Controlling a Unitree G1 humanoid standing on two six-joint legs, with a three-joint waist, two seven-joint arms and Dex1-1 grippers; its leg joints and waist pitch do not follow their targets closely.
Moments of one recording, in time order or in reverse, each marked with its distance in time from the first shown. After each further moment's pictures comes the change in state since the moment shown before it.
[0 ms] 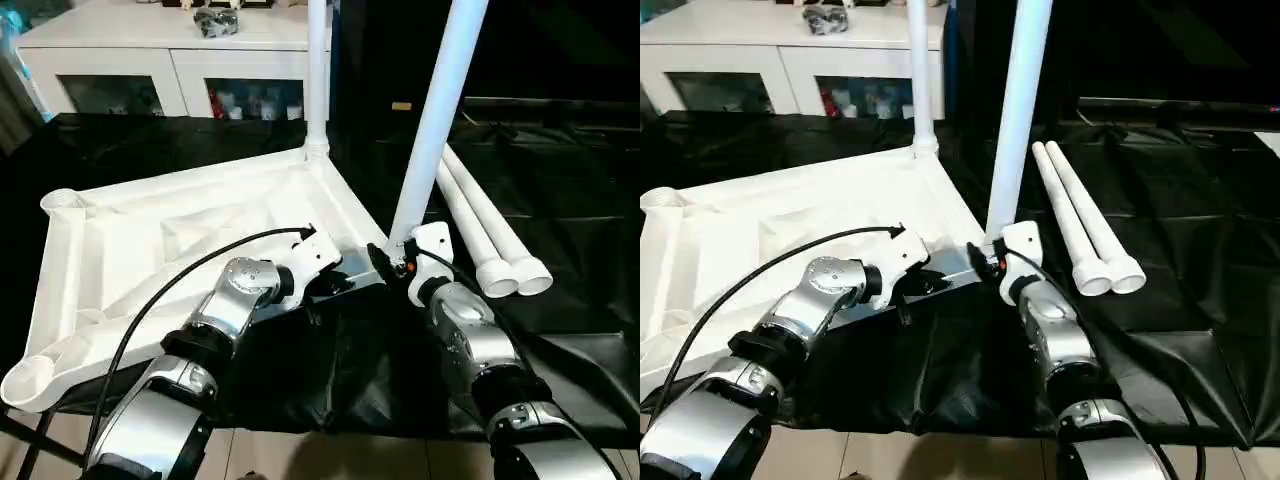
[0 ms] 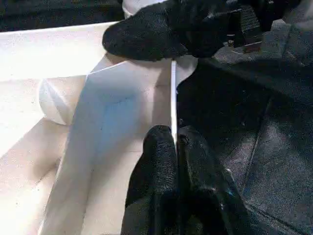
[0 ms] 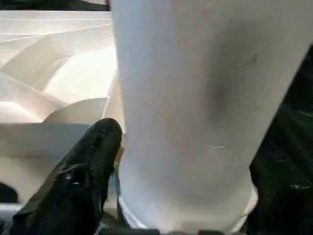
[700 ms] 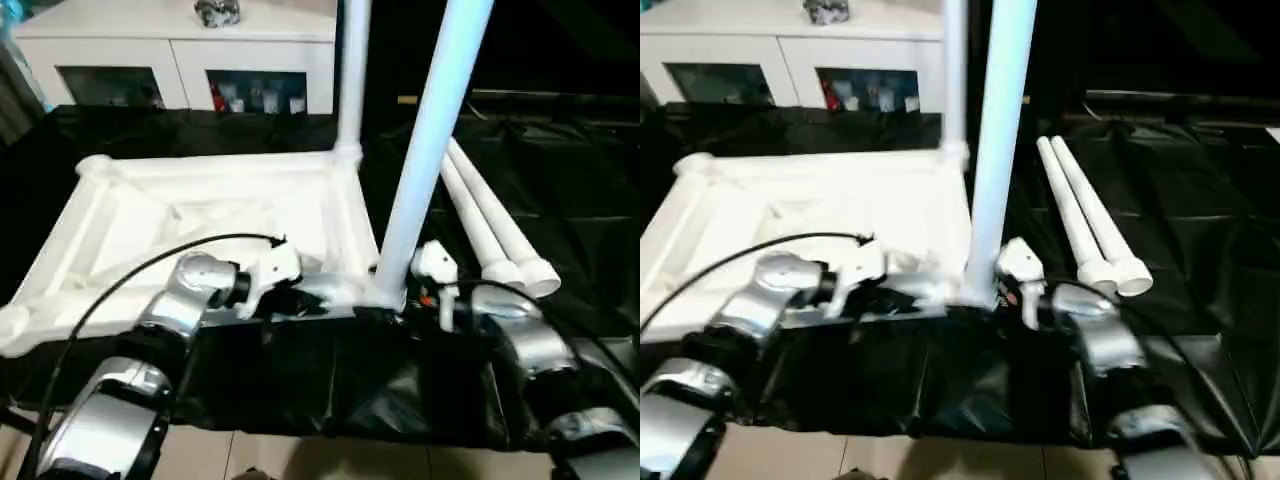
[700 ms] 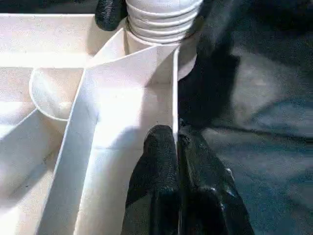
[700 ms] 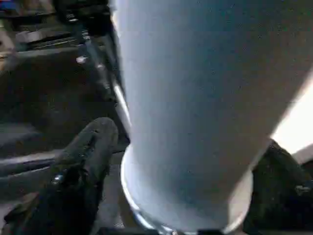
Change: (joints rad) left arm 0.032 0.190 -0.008 -0.015 -0.088 -0.147 -0.440; right arm 0.056 -0.253 0.161 -0.158 0.089 0.027 0.809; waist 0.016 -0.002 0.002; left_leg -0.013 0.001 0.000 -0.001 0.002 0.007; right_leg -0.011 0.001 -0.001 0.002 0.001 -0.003
